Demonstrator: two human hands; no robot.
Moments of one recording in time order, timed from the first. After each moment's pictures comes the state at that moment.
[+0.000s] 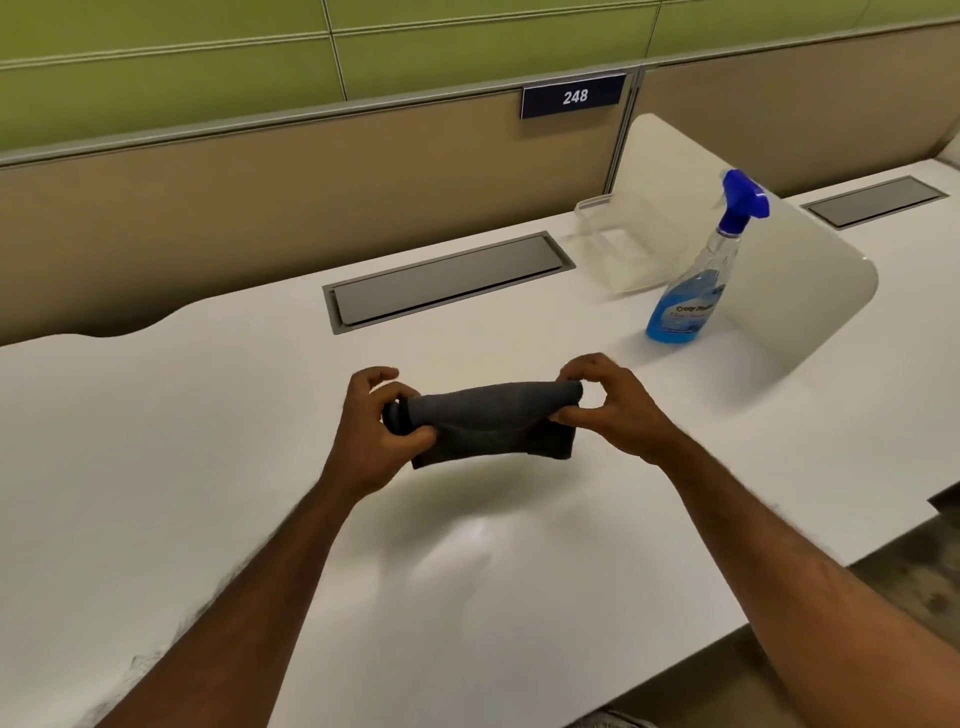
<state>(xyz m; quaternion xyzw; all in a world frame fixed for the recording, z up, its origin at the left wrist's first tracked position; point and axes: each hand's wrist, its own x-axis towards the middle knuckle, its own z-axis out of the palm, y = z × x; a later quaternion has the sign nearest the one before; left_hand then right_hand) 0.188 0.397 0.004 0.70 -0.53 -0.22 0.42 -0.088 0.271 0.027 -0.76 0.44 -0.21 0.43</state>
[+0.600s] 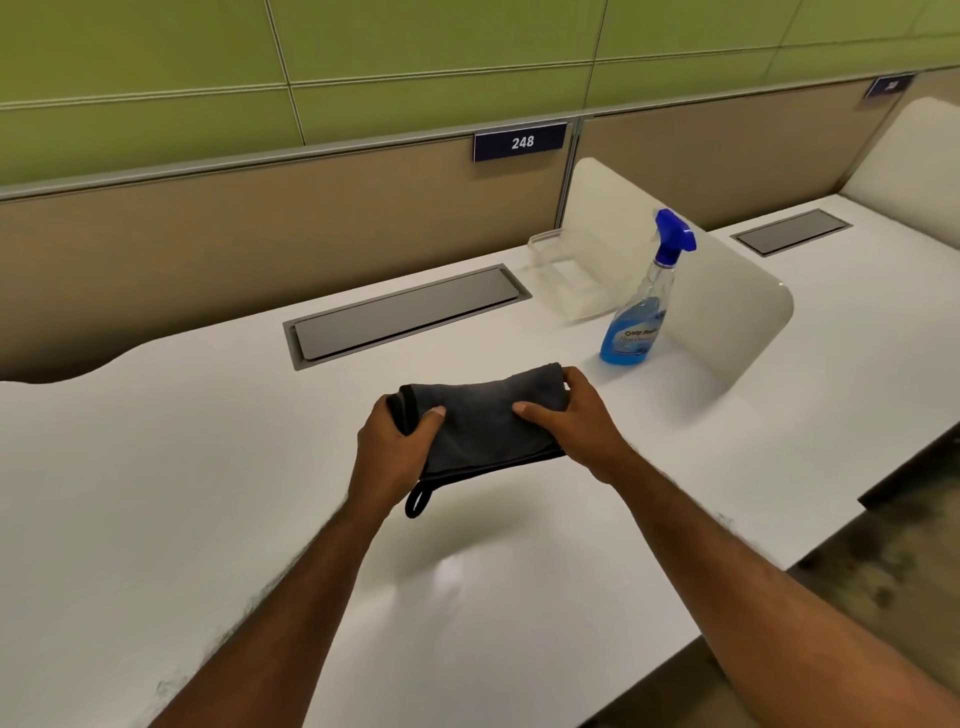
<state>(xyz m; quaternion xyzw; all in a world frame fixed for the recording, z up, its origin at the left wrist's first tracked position) 0.125 0.369 0.032 0.72 -0.36 -0.32 0.49 -0.077 0.285 0.046 -0.62 0.53 -0.29 0.49</state>
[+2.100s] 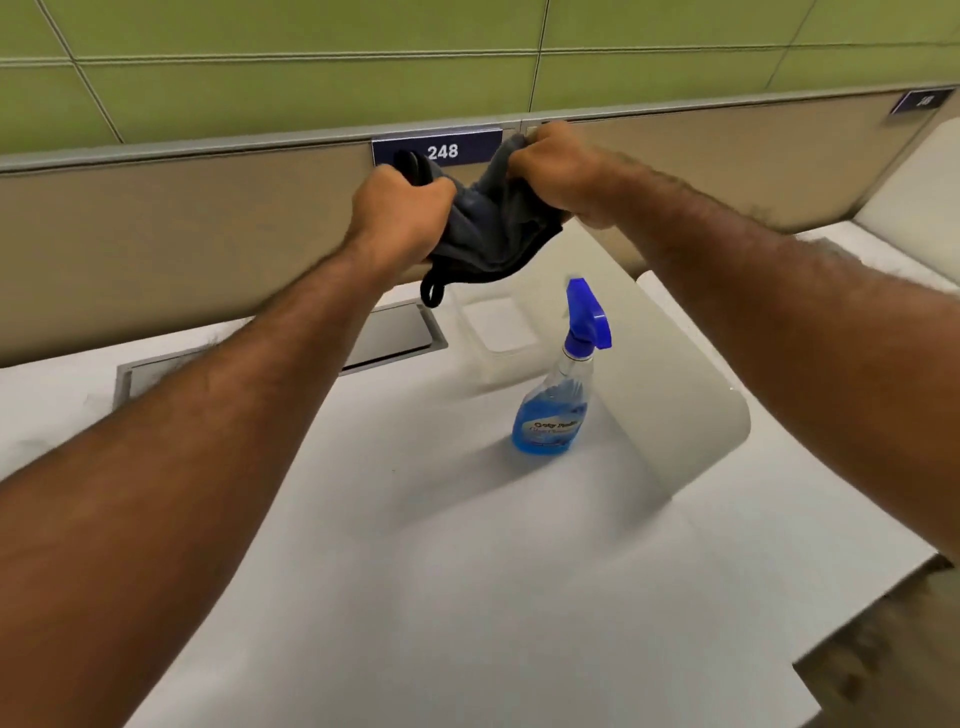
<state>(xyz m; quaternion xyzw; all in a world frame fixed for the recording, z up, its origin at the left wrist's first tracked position) 0.021 0.007 0.181 0.73 -0.38 -0.25 0.51 -0.115 -0.067 0.226 -0.77 0.51 -0.22 0.32</state>
